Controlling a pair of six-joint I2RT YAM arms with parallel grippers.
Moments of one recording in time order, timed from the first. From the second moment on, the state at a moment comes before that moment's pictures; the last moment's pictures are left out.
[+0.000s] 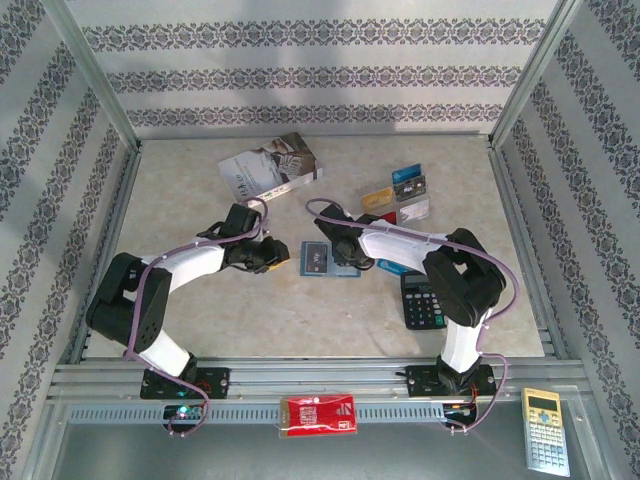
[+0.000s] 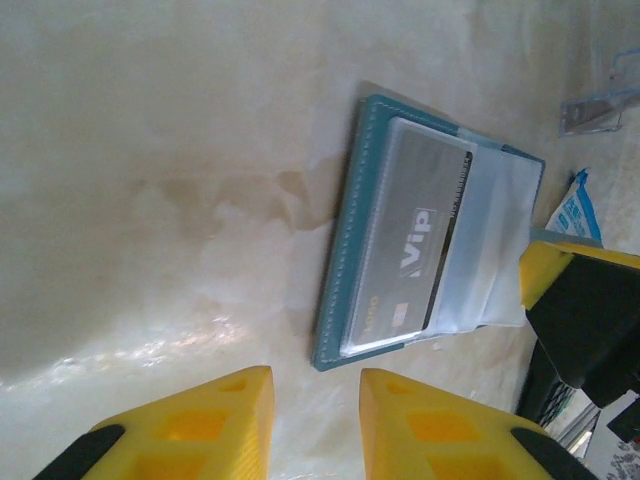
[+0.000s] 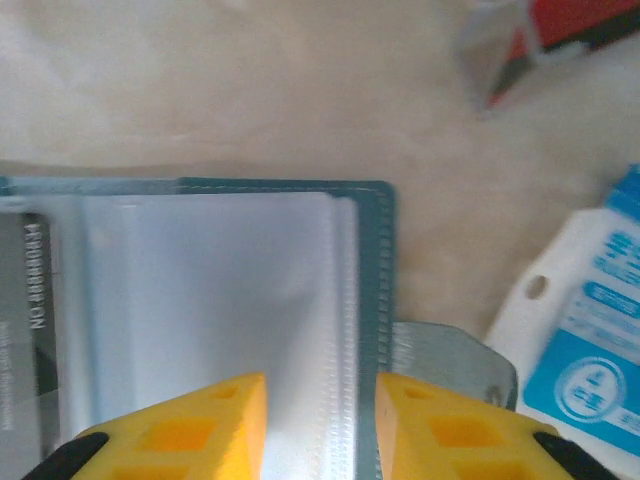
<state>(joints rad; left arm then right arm) -0.37 1.59 0.83 -0.23 0.48 -0.79 0.71 1.82 1.18 -0.69 0.30 0.74</state>
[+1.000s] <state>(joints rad) -0.43 1.84 1.03 -0.23 0.47 -0.76 0.59 1.81 0.99 -0.21 -0.28 0.76</state>
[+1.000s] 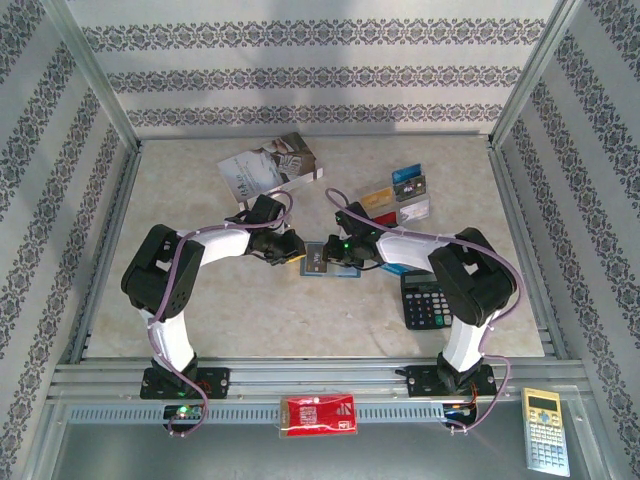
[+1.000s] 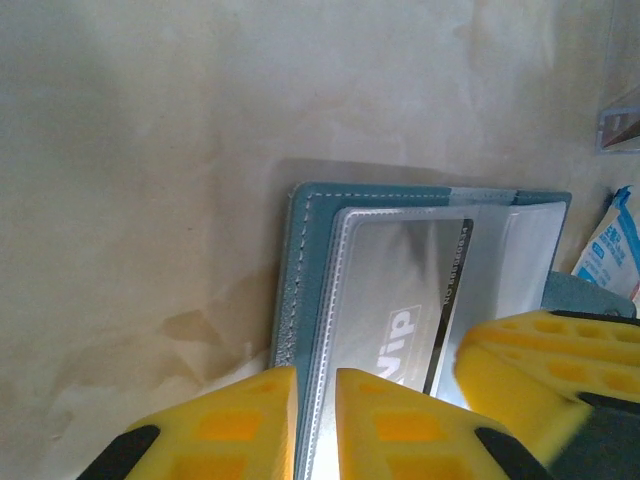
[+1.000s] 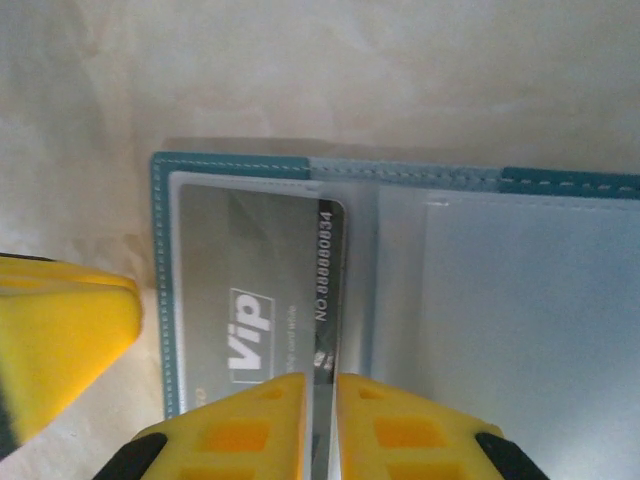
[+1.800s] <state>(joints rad) -0.43 1.64 0.94 -0.37 0.35 -0.71 0.67 1.85 1.02 -0.21 -0.38 0.73</state>
